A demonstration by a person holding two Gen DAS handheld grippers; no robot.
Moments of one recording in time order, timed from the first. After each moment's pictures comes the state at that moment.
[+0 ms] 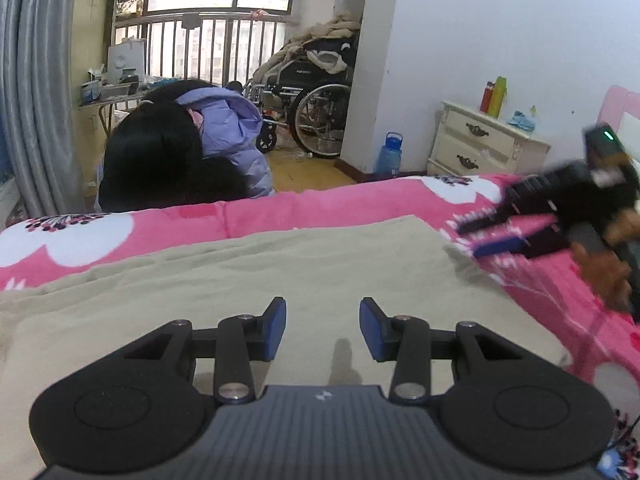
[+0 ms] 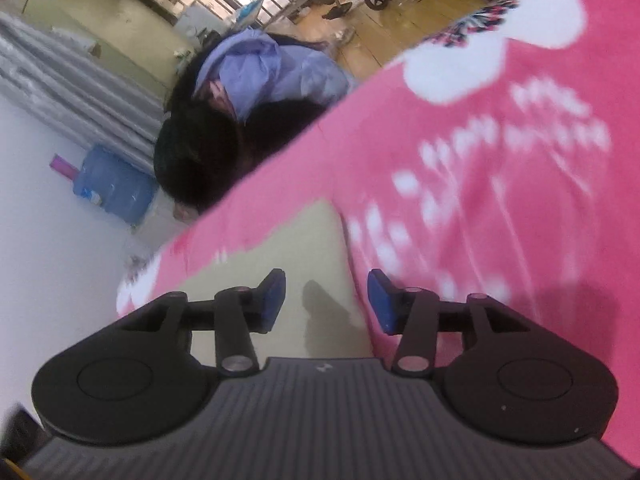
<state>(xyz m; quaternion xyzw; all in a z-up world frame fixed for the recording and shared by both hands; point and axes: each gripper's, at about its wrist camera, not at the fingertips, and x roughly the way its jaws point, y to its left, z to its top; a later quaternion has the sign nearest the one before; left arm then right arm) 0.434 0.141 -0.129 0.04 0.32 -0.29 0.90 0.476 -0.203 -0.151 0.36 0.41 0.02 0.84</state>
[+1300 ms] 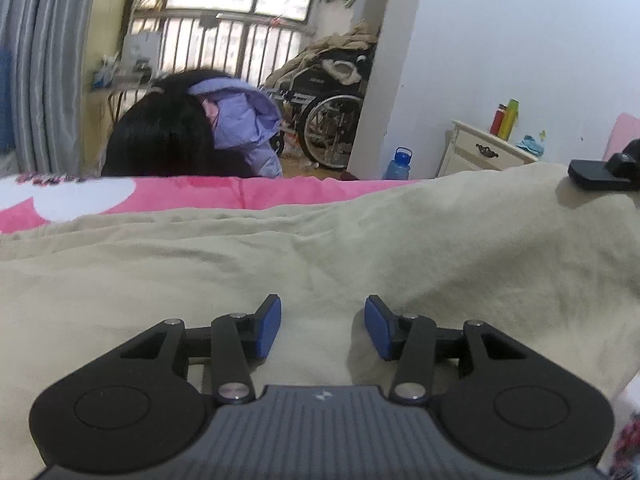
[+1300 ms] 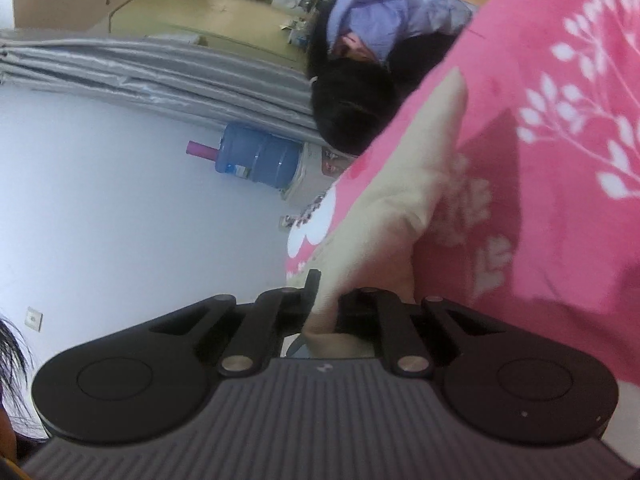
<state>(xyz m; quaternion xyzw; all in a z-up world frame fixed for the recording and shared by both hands) 0.453 0.160 -0.163 -0.02 0.32 -0.29 0.90 0.419 -0.135 -0.071 0.48 0.38 0.22 0.76</state>
